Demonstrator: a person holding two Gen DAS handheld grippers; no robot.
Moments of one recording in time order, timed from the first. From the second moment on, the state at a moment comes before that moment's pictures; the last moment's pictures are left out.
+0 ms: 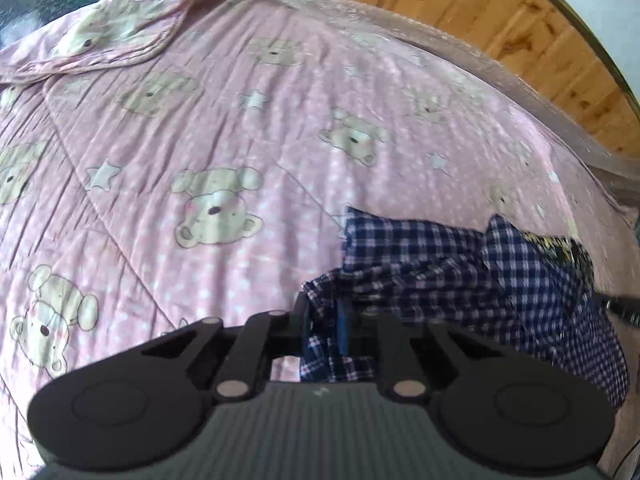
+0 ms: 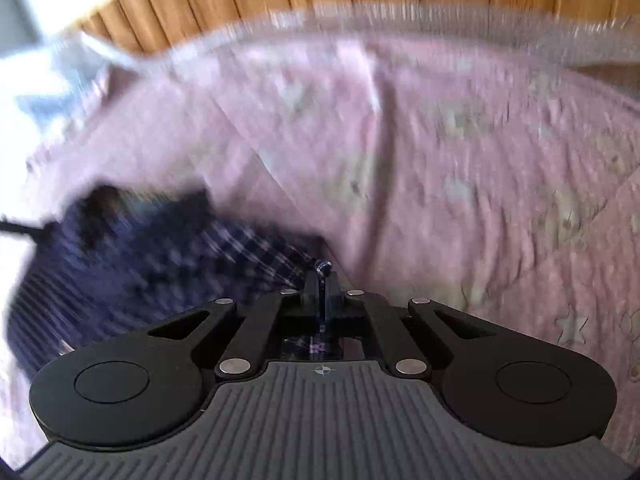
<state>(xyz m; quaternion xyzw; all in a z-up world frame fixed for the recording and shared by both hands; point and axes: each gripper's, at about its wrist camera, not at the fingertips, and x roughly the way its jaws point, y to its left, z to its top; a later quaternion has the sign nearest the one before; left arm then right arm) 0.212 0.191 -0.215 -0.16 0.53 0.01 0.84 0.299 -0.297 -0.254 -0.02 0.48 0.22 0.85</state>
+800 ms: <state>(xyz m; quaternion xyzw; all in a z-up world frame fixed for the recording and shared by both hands) 0.216 0.178 -0.184 -0.10 0.49 -0.04 0.87 0.293 -0.316 -0.213 0.05 0.44 0.28 0.85</state>
